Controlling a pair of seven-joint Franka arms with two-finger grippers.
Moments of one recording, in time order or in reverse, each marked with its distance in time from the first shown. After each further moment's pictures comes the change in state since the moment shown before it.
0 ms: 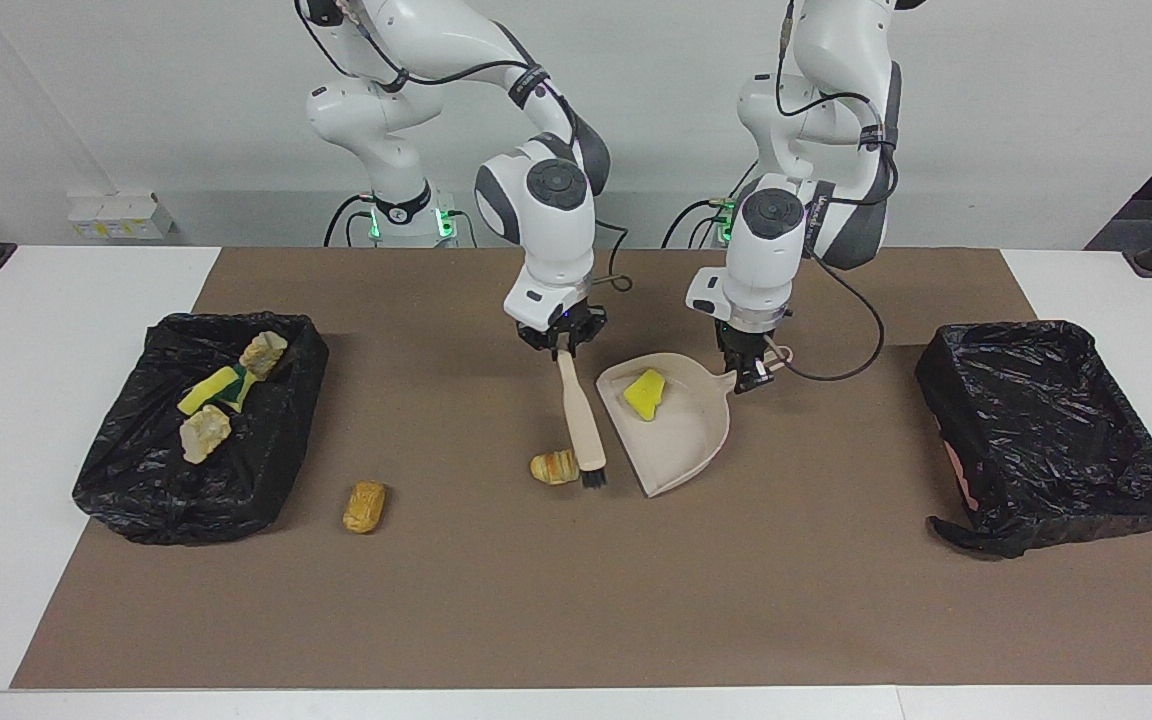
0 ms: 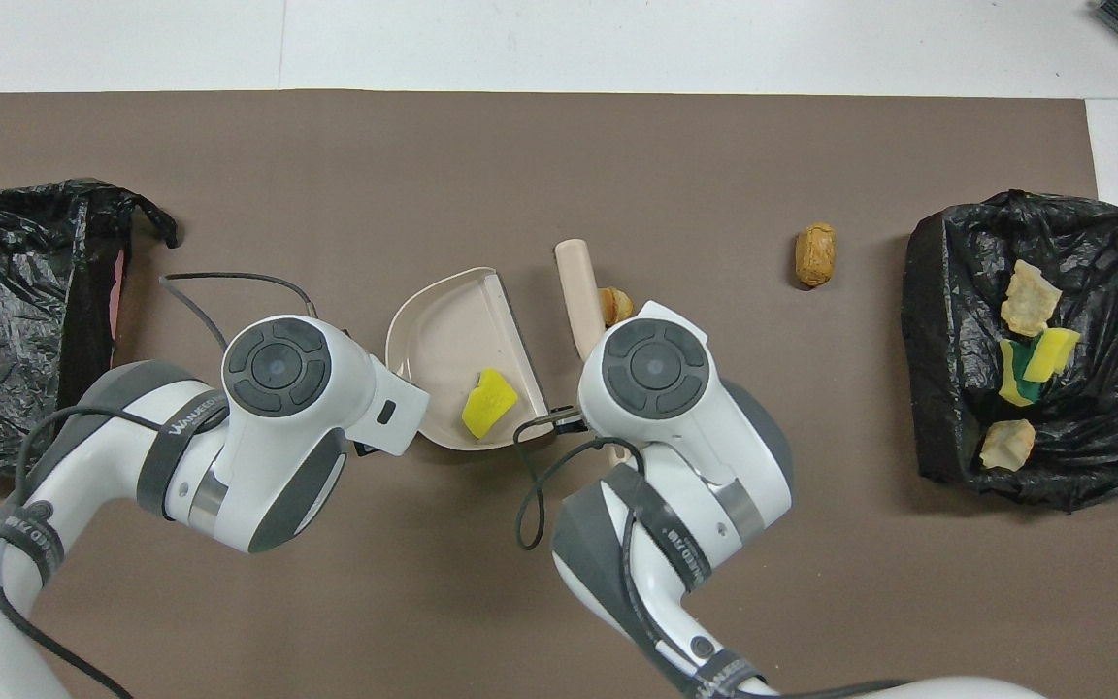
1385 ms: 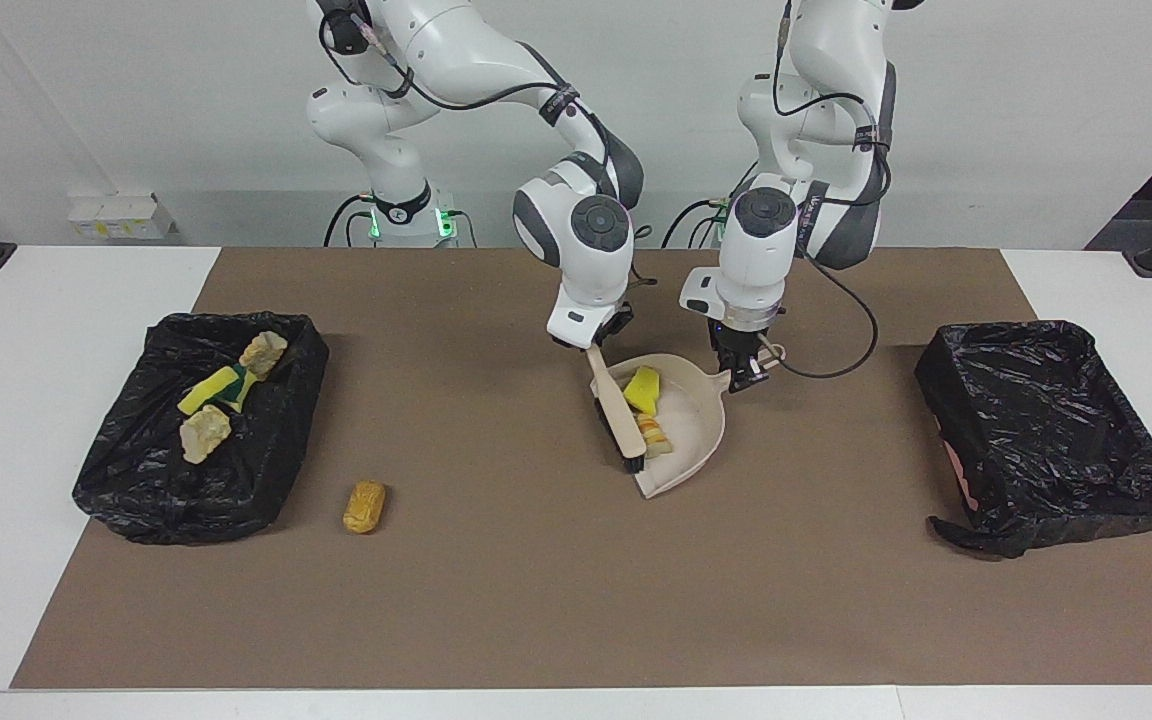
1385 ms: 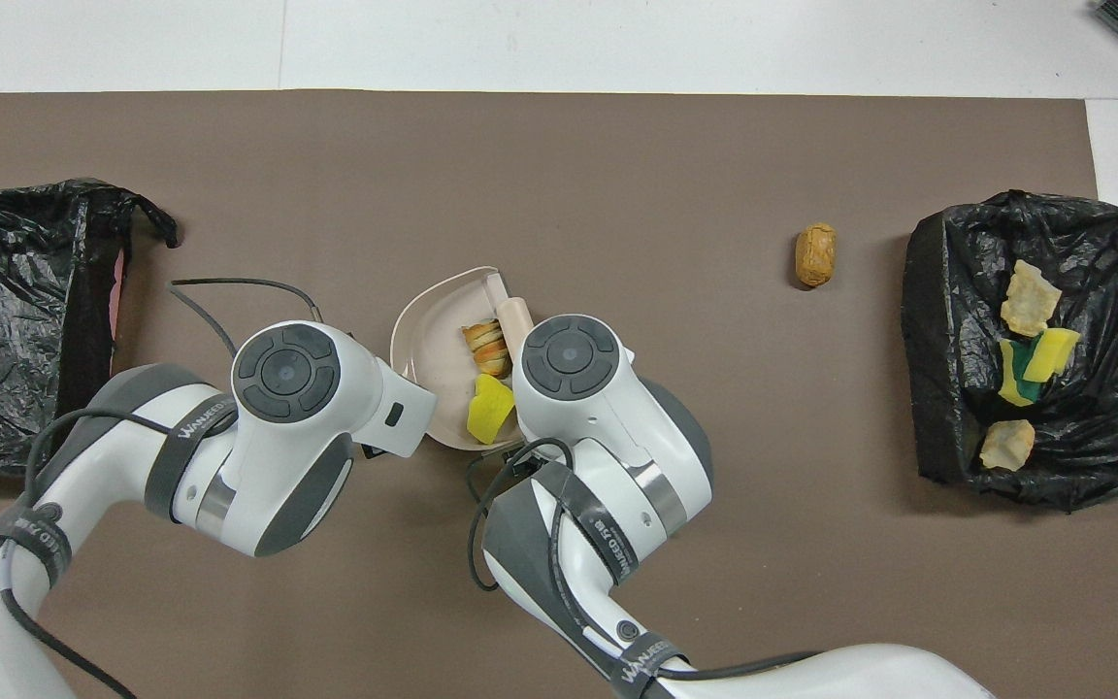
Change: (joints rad) left arm -0.007 0.000 0.000 -0.003 0.000 0.006 -0.026; right arm 0.097 0.100 0.010 0.093 0.131 -0.125 -0.081
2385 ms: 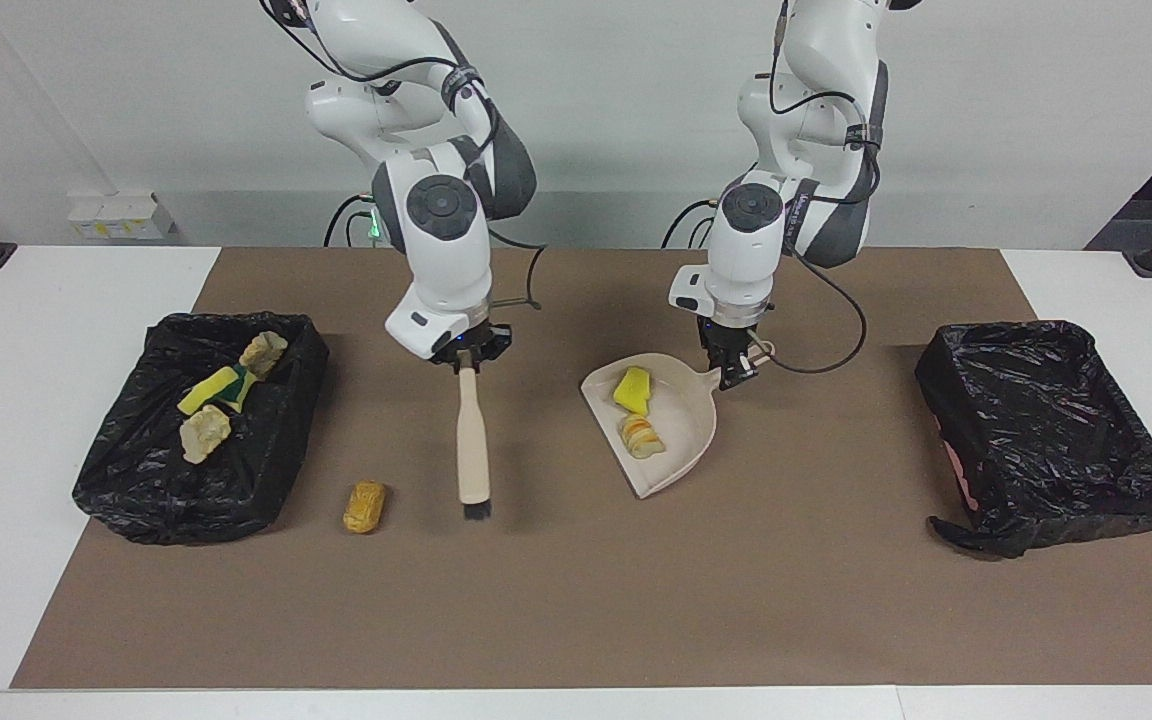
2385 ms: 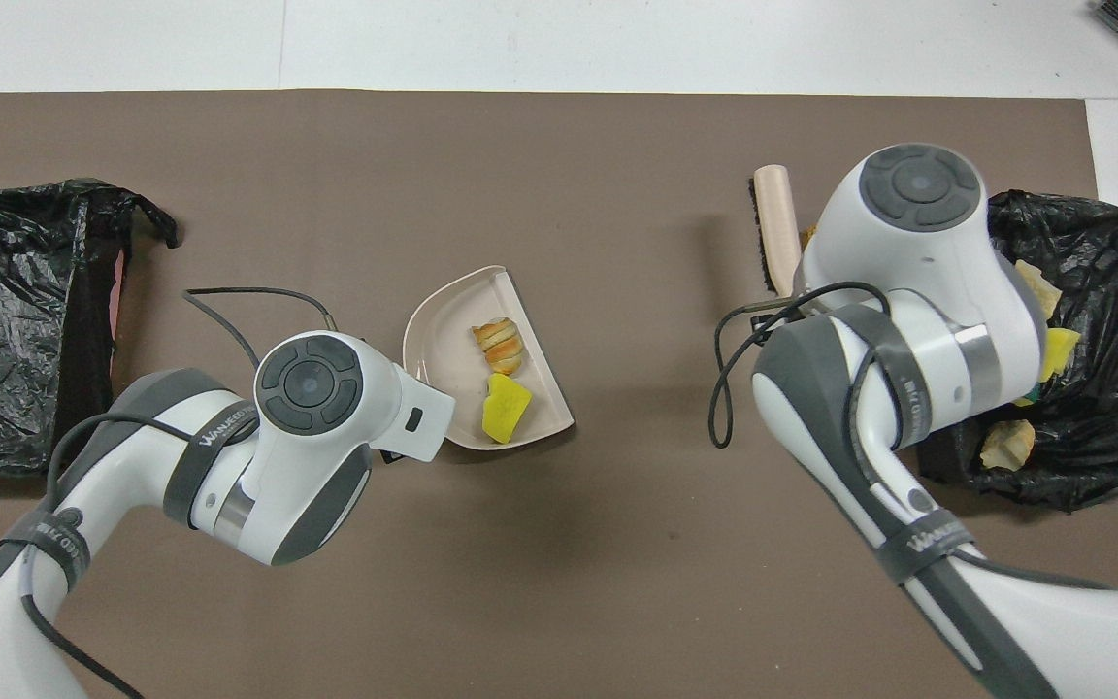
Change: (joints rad) left arm -0.032 0.000 -0.001 0.000 0.000 0.006 -0.076; right arm -0.411 -0.094 -0.019 0.061 -0.253 -0.151 -0.089
